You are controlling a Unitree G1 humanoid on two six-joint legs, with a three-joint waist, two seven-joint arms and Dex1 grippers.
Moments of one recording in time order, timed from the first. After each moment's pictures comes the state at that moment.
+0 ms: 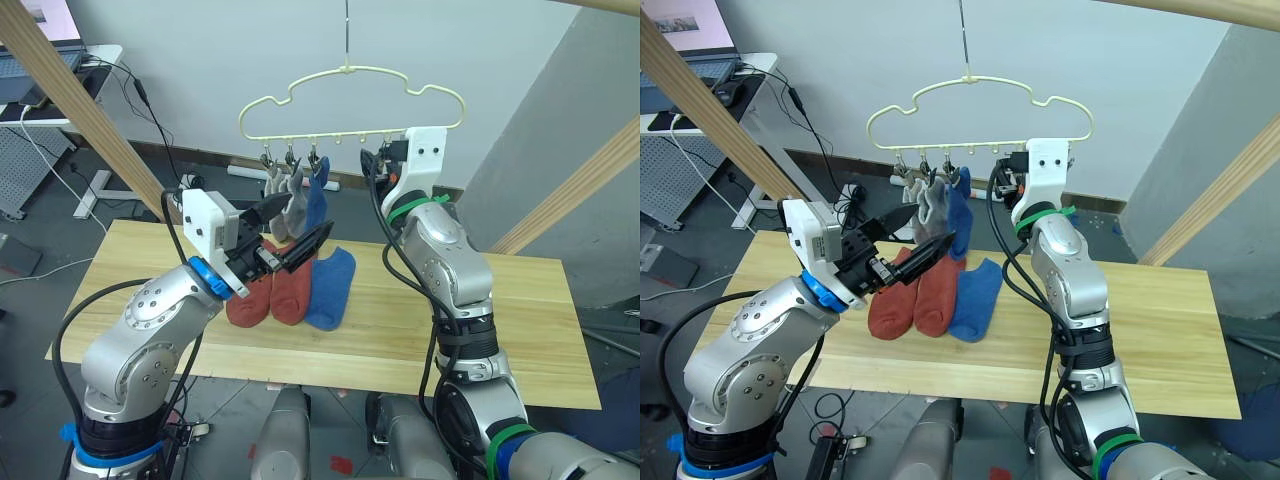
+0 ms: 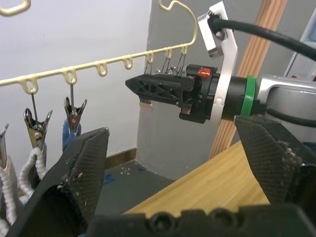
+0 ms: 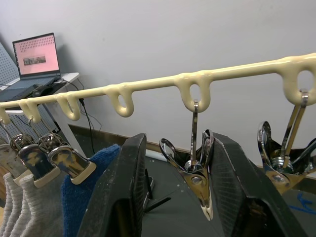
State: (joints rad) left arm -0.26 0.50 0.12 -0.59 -0.78 0.60 -0.42; right arm -0.74 0.07 -0.01 -0.04 0.14 0.53 0.05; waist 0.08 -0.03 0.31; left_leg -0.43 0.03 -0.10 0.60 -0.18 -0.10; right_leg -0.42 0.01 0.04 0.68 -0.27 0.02
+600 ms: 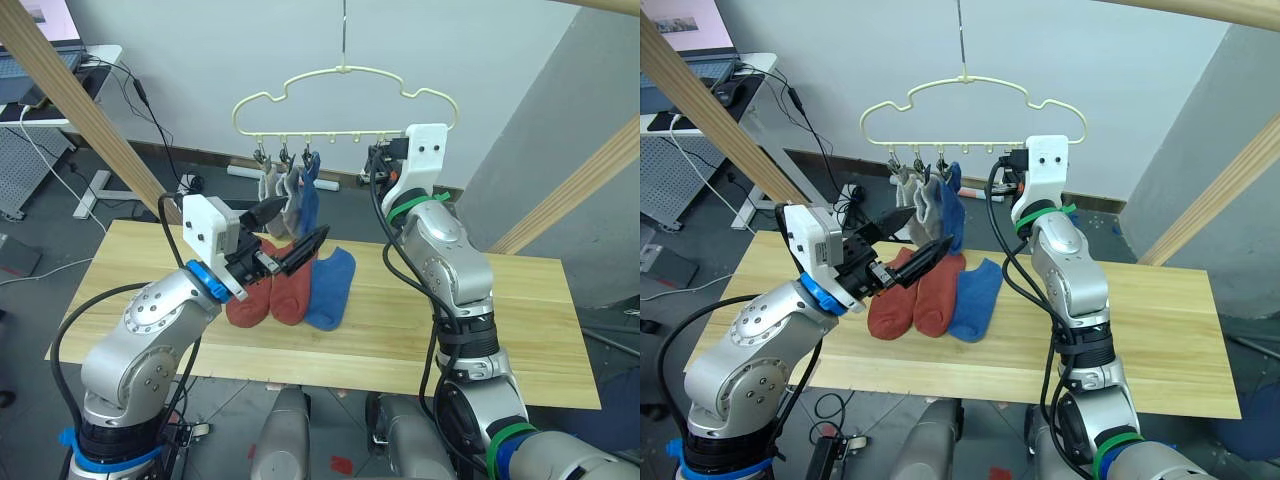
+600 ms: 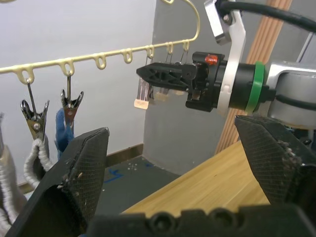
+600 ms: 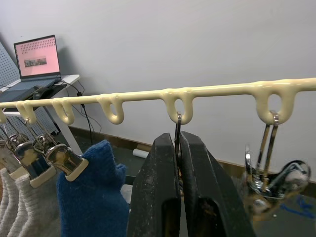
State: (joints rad) left arm -0.19 0.53 0.07 -0.59 -0.65 0.58 -0.42; right arm -0.75 0.06 -0.01 -0.04 0.15 0.54 0.07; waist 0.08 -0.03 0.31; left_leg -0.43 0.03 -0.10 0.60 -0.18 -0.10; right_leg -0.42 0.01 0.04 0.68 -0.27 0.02
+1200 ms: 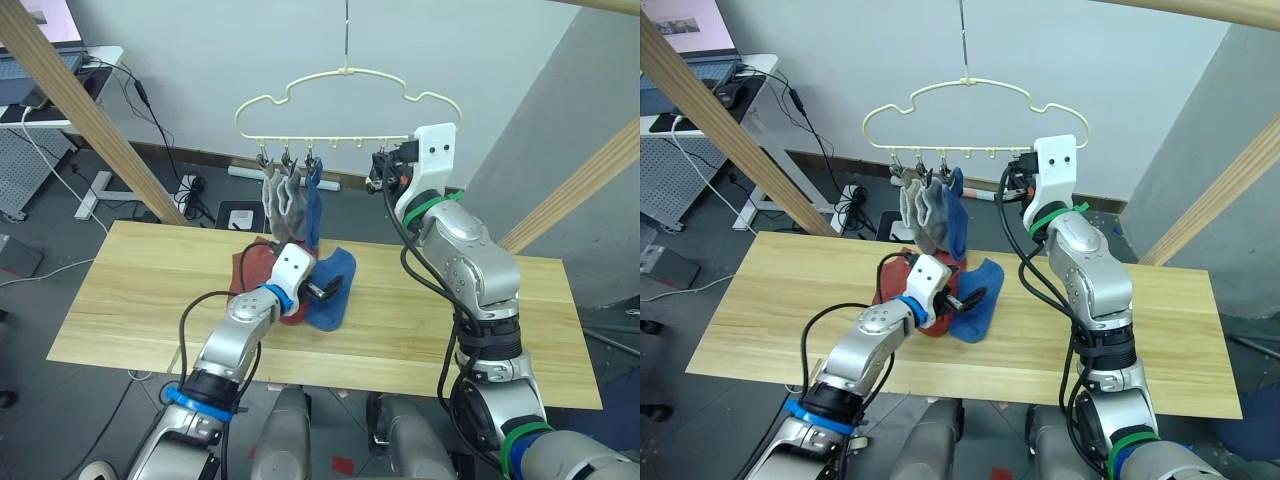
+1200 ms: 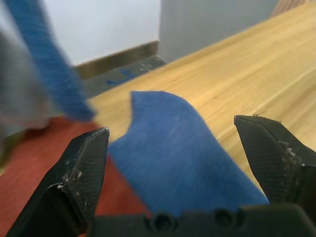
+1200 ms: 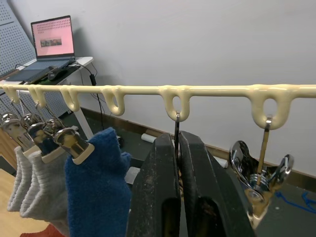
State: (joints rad) left arm -0.43 0.28 -0.22 0.28 -0.18 0.29 -0.49; right arm -0.73 -0.03 -0.02 -0.15 0.21 0.68 0.12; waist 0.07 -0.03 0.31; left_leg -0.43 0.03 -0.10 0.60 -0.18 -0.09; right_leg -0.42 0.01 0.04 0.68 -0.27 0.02
